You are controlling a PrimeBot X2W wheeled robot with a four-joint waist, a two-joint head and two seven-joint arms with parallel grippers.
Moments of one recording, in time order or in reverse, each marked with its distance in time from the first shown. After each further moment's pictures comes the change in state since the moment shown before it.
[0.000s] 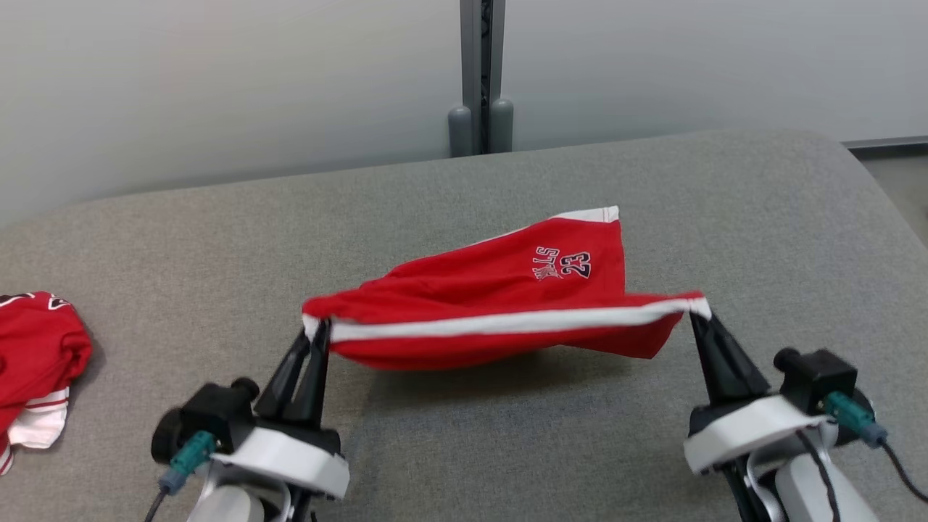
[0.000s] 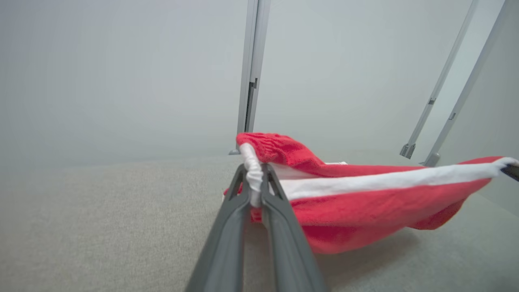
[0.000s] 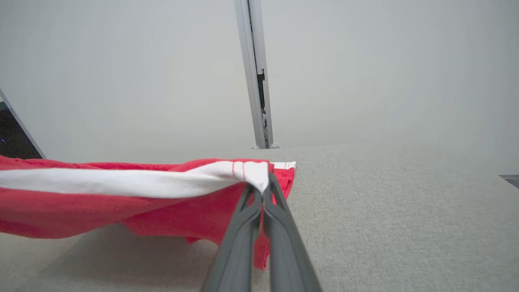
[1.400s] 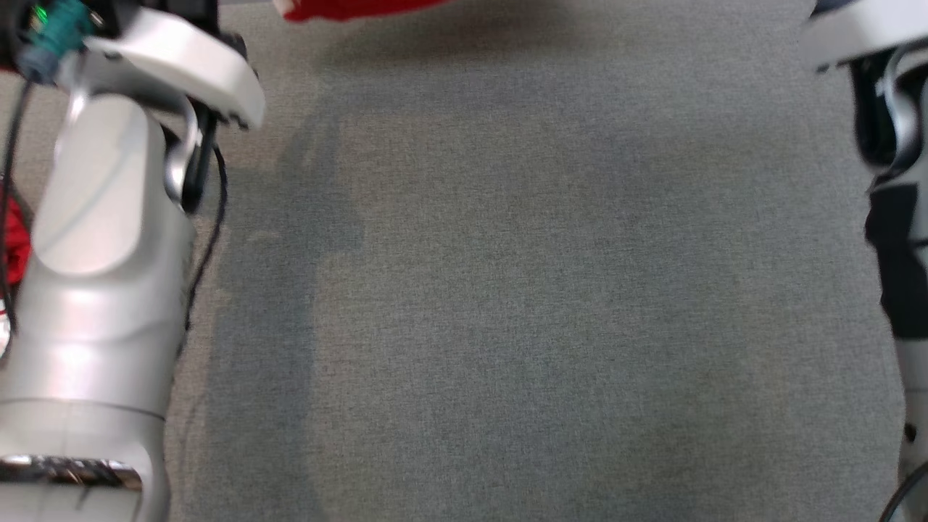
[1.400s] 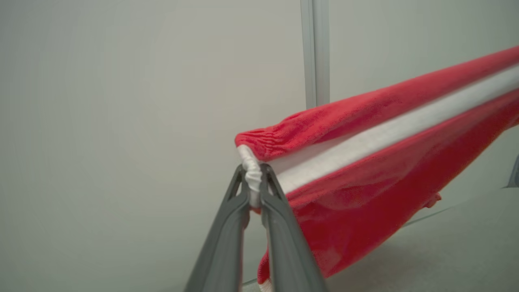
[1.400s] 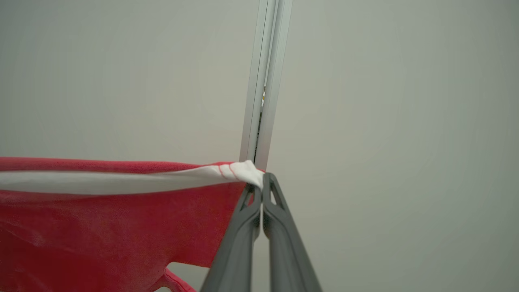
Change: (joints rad) left arm -0.939 0.089 -0.008 0.444 0.099 0.013 -0.001; right arm -0.846 -0.101 -0.051 0.111 -0.125 0.004 0.000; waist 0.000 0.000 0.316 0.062
